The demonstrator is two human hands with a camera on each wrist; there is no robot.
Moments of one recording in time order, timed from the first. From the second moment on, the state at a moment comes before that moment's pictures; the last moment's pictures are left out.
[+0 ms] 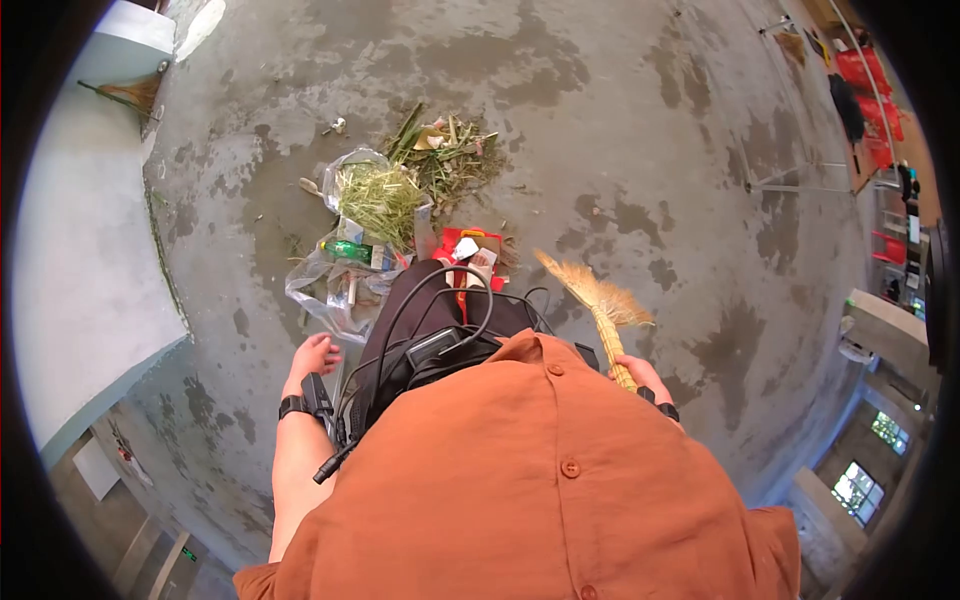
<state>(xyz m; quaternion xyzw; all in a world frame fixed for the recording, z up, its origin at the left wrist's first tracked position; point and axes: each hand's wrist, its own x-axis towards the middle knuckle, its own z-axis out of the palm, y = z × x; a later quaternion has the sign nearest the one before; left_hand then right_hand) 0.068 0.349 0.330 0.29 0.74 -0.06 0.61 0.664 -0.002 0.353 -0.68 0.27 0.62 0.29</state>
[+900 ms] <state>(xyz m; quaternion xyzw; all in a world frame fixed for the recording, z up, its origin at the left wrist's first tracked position) 0.015 0.276 0.280 0.08 0.79 0.23 0.57 0.741 0.242 0.381 -0.73 0.12 0.64 0.20</state>
